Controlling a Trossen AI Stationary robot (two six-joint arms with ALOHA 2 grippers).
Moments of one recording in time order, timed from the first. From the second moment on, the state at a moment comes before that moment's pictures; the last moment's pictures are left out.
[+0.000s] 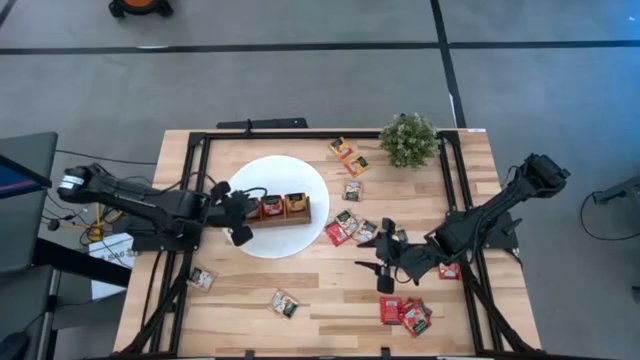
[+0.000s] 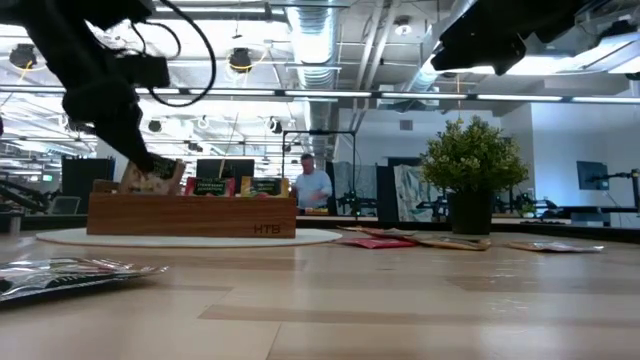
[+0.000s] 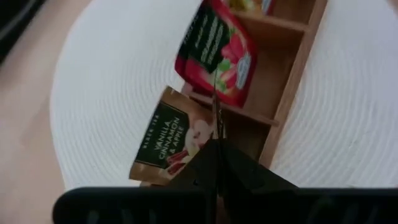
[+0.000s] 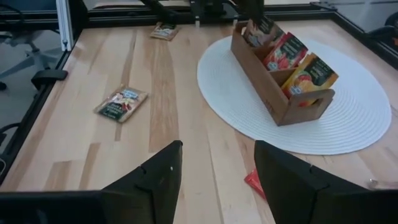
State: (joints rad) left arm -0.14 0.97 0.55 -0.65 -0.47 -0.48; right arm 0.57 1.34 0.75 0.00 0.57 0.31
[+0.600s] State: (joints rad) left arm -0.08 1.04 0.56 -0.67 -0.51 -0.46; right arm 0.57 1.34 0.75 0.00 0.57 0.31
